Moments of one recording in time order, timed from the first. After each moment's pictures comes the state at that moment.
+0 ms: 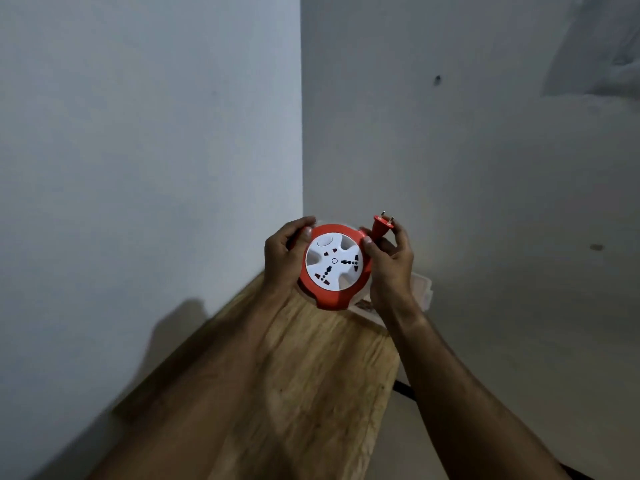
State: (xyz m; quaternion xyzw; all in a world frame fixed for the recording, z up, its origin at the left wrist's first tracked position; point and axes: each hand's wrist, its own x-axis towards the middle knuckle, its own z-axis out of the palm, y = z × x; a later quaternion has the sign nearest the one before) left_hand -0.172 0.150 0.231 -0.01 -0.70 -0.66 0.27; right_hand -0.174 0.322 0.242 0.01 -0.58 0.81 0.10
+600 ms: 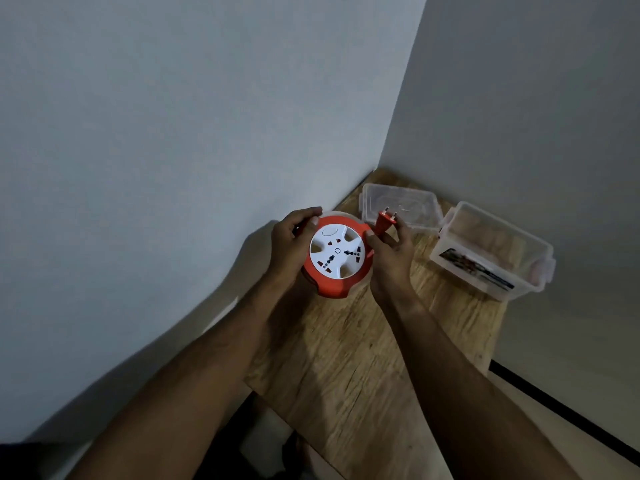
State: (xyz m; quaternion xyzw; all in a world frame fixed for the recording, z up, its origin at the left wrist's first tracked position) left_hand -0.164 -0.054 0.096 0.13 -0.72 -0.65 0.20; right_hand -0.181 0.114 0.111 -0.07 -0.62 0.78 -0.01
